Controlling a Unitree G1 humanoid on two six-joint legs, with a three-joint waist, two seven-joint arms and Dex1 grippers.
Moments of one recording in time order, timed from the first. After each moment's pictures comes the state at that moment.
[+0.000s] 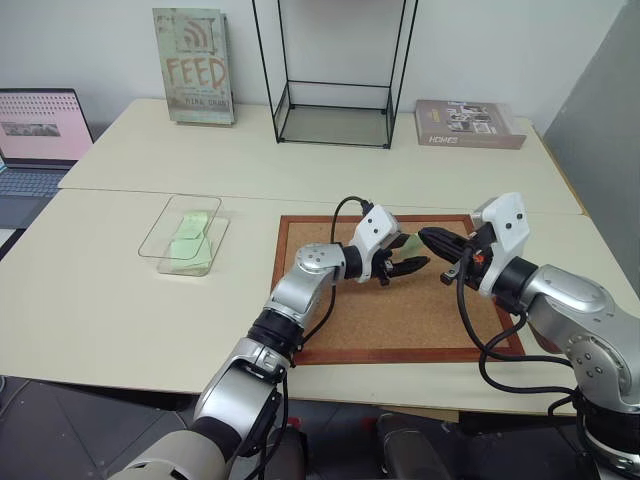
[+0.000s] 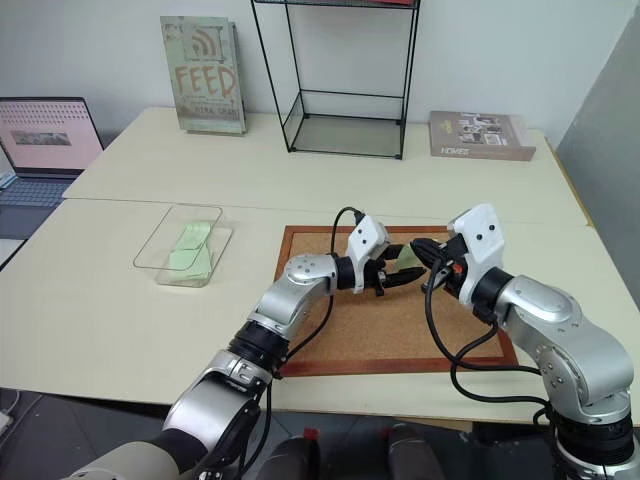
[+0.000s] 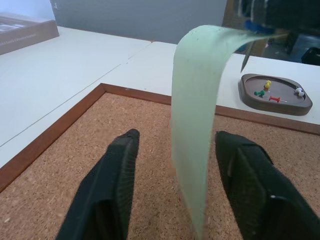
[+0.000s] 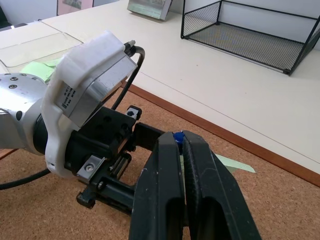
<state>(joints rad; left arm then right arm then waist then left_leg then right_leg) -0.77 0.04 -0.27 0.50 -0.14 0.17 -0.84 -0.32 -0.55 -0.12 -0.64 0.57 0.92 0.39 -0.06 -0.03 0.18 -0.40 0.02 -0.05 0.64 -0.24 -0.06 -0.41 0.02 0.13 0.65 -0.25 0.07</state>
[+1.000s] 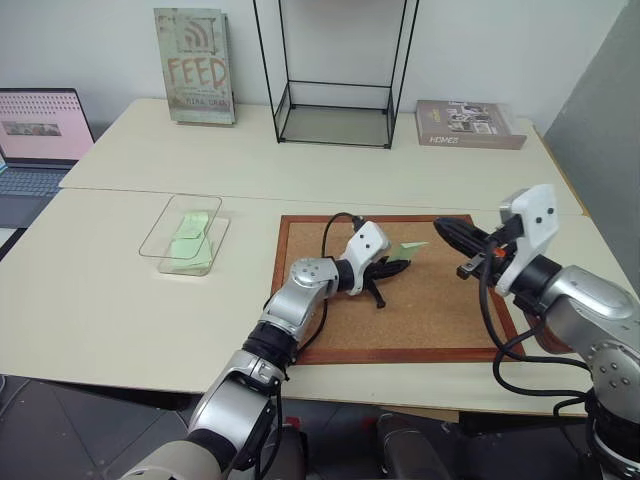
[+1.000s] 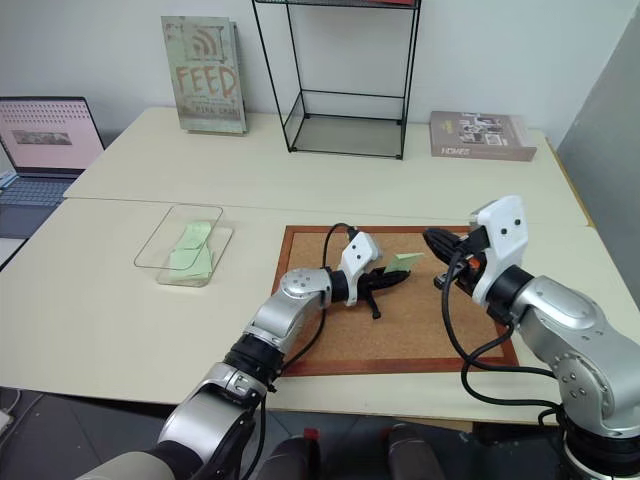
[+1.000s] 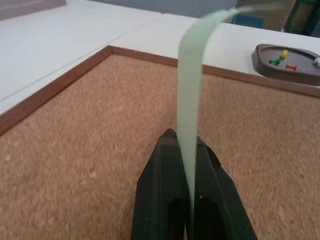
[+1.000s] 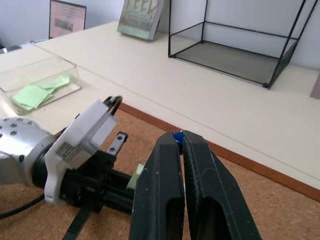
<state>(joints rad) -0.68 0.06 -0.27 0.48 -0.09 0.14 -0.81 -0.28 -0.55 -0.27 -0.74 0.69 0.98 0.32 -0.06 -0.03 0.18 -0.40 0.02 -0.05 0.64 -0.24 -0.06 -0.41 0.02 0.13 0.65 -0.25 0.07</state>
